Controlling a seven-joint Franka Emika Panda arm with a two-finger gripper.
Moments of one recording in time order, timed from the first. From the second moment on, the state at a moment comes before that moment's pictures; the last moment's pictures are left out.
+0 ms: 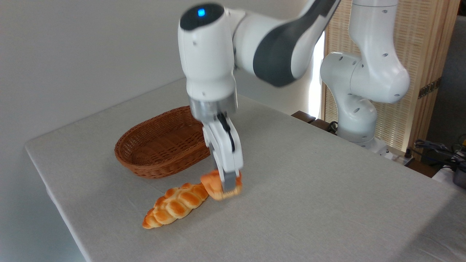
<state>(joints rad) 0.01 -0.09 0.05 -2.12 -0.12 1.97 1.26</state>
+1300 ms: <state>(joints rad) 0.00 -0.08 0.03 -1.85 -0.05 1.75 1.05</state>
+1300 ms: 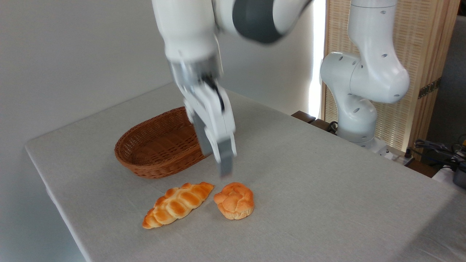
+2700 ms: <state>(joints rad) -0.01 0.00 -0.02 -1.57 -0.07 1.58 0.77</state>
